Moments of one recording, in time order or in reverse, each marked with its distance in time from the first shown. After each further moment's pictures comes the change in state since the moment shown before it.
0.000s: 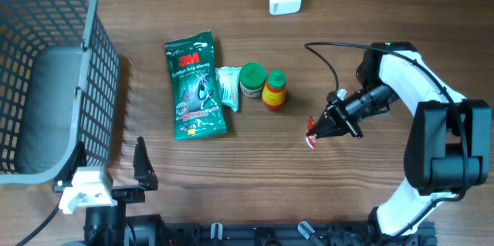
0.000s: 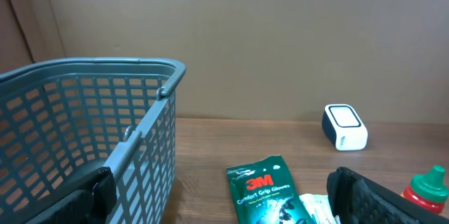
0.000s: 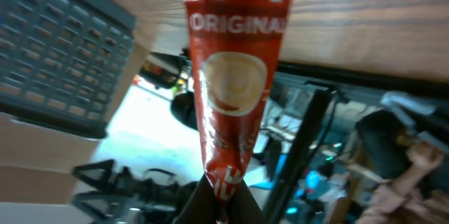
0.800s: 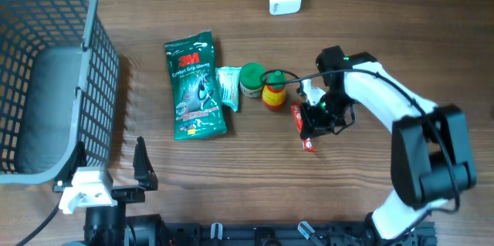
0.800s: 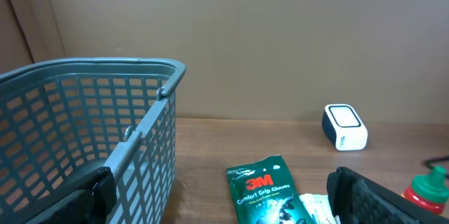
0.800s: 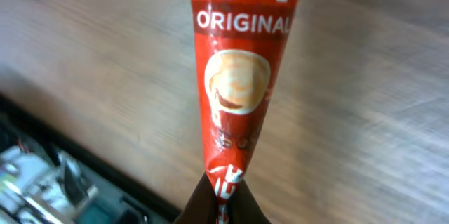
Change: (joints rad) left arm 0.000 0.000 0.000 0.000 0.000 0.000; right arm 0.268 -0.085 -0.071 0.507 0.481 -0.301
